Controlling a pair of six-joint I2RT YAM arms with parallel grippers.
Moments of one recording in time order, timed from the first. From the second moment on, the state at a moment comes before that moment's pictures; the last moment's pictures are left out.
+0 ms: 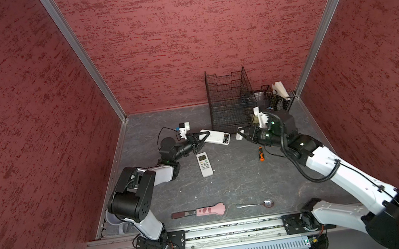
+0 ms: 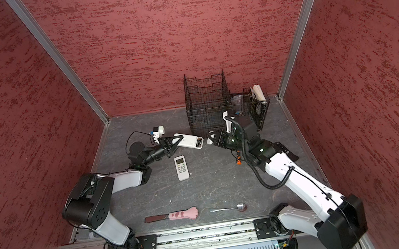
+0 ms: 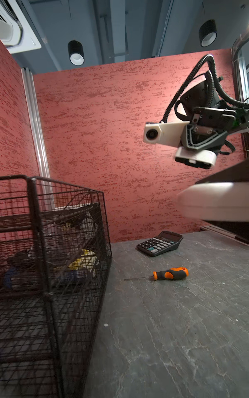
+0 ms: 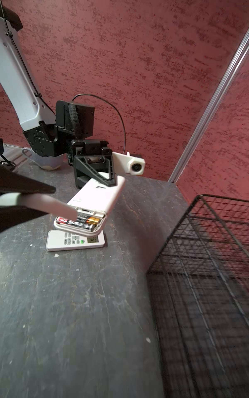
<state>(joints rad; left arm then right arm) -0.36 1.67 0.67 1.08 0.79 -1.47 0.45 1.10 0.99 -0.26 -0.31 0.88</state>
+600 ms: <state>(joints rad) -0.68 1.71 0.66 0.88 0.61 -1.28 0.18 1.41 0.91 -0.42 0.00 0.66</state>
